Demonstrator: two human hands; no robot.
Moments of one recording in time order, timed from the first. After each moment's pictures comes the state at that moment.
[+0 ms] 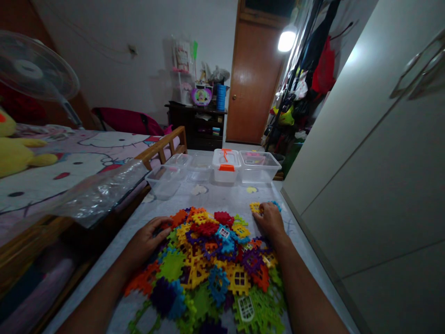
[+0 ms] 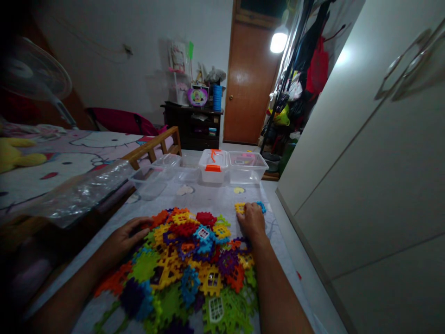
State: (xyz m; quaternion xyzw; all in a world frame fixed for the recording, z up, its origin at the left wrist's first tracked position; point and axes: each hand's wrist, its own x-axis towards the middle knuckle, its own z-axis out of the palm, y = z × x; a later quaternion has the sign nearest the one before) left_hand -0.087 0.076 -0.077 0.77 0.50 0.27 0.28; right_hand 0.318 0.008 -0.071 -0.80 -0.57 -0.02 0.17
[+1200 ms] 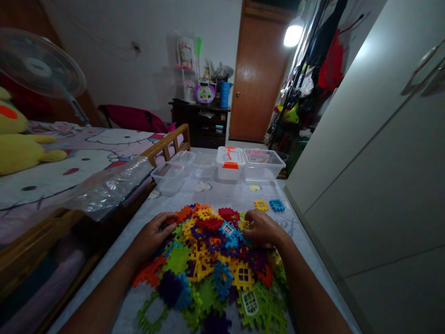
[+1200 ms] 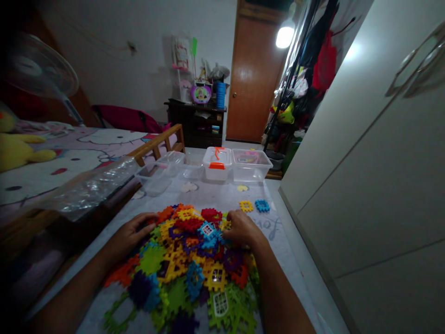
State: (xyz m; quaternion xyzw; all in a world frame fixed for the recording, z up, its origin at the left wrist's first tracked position) left_hand -0.084 0.072 -0.071 0.77 0.49 0.28 0.29; right_hand 0.266 -0.013 -0.020 -0.69 -0.69 0.21 0.08
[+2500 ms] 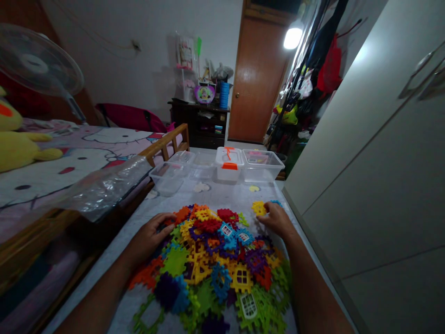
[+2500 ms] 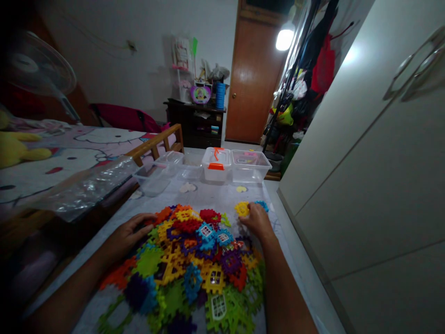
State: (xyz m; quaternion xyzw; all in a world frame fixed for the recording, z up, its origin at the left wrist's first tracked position) left_hand -0.085 0.073 -0.073 0.77 0.50 0.27 0.28; right_hand 0.316 -0.004 -0.038 -0.79 -0.60 0.06 0.11
